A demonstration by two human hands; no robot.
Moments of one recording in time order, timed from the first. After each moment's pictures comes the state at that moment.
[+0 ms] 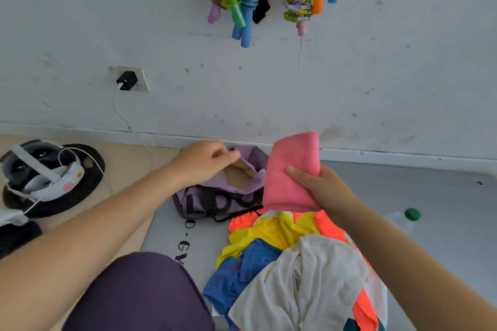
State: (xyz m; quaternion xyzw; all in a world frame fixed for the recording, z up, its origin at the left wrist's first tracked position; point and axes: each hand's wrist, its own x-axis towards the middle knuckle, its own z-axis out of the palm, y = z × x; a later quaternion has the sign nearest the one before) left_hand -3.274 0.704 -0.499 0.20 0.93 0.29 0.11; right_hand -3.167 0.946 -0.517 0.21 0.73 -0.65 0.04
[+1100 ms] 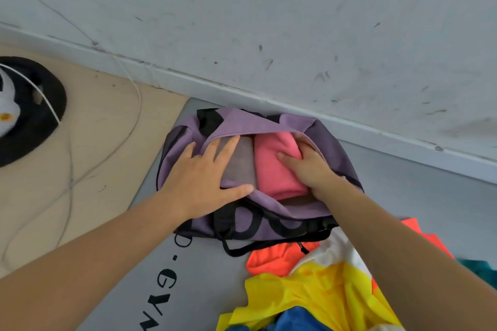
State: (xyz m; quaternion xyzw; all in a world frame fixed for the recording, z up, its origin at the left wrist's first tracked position) left_hand -3.424 0.666 -0.797 0.19 0.98 0.05 0.10; right_hand -3.452 0.905 -0.821 0.16 0.82 -0.52 0.19
